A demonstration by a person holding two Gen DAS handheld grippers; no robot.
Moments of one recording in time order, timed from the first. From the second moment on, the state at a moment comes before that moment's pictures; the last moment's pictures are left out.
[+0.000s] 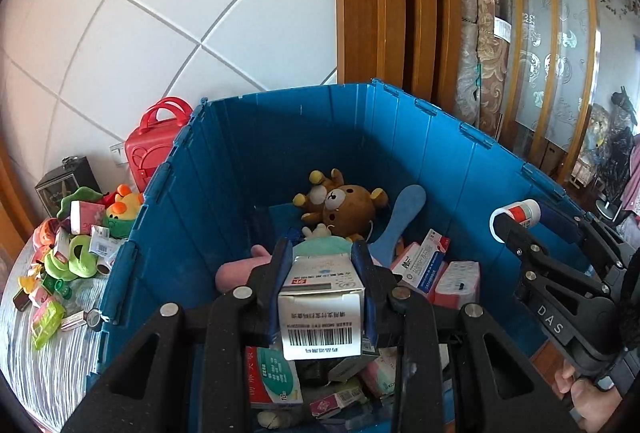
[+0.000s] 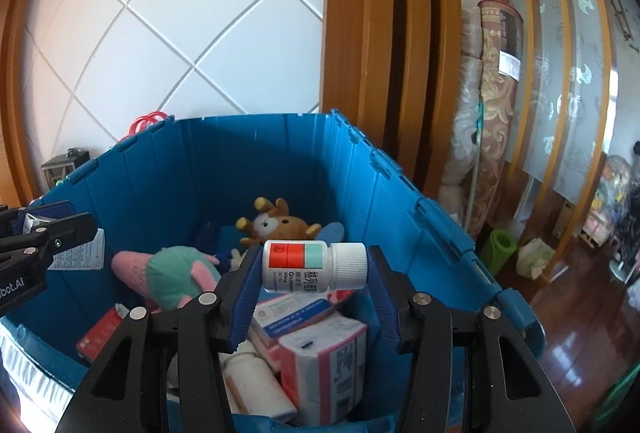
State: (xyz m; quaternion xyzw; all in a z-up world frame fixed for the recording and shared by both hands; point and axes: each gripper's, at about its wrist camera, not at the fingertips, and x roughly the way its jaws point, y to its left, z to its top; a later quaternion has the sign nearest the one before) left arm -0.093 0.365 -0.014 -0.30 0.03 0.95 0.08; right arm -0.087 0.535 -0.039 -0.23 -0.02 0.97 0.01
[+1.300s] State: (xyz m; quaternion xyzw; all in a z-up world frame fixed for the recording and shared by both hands) left arm 0.001 0.072 0.027 -0.16 -0.07 0.98 -0.05; right arm -0.024 0.331 0.021 -0.13 -0.05 0.99 -0.07
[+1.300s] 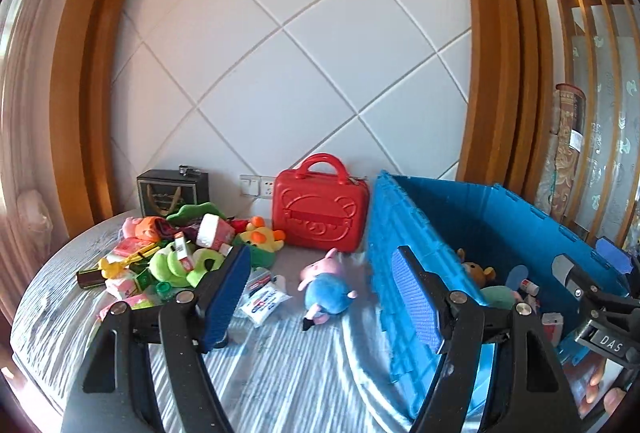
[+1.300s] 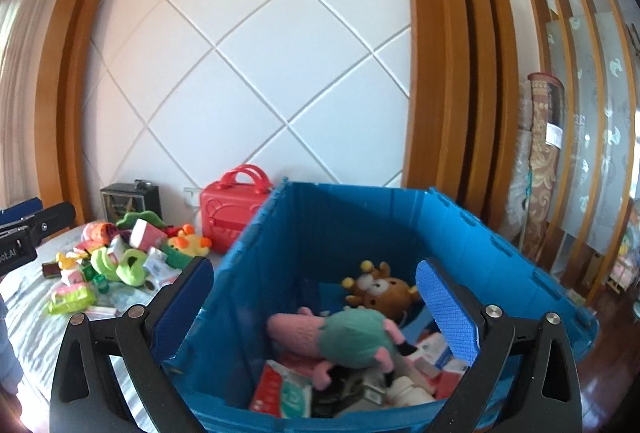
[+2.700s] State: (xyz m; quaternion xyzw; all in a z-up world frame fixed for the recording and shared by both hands) left arm -0.133 -0.209 -0.195 -0.46 -0.07 0.88 -0.13; right arm -0.217 0.031 -0.183 -0.42 -0.09 0.88 -0.22
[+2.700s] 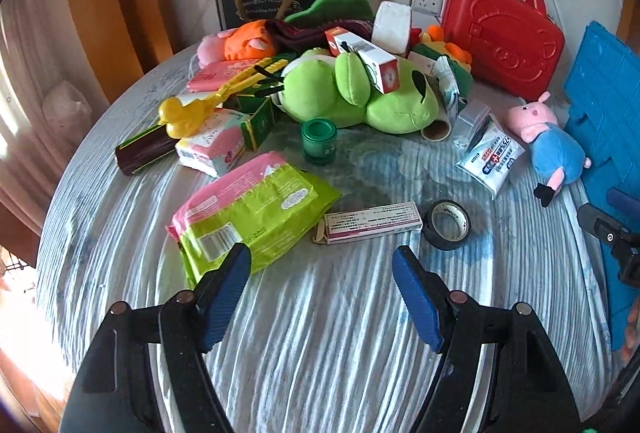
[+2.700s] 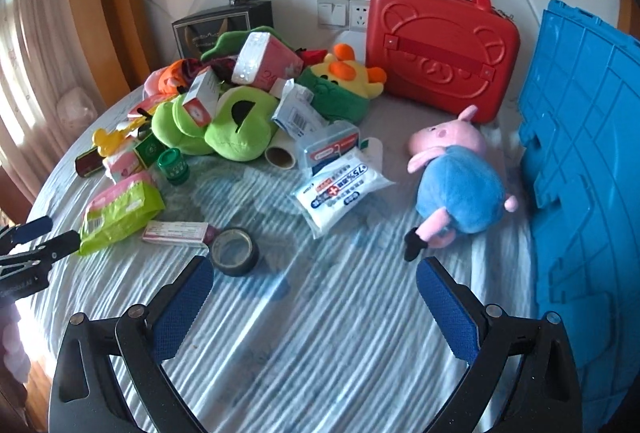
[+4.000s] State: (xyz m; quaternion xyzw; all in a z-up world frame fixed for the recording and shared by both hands) left arm -0.273 -0.222 -0.339 -0.48 0.00 0.88 0.06; right arm -0.248 -0.079 -0.302 -0.50 -0.02 0.86 -0.12
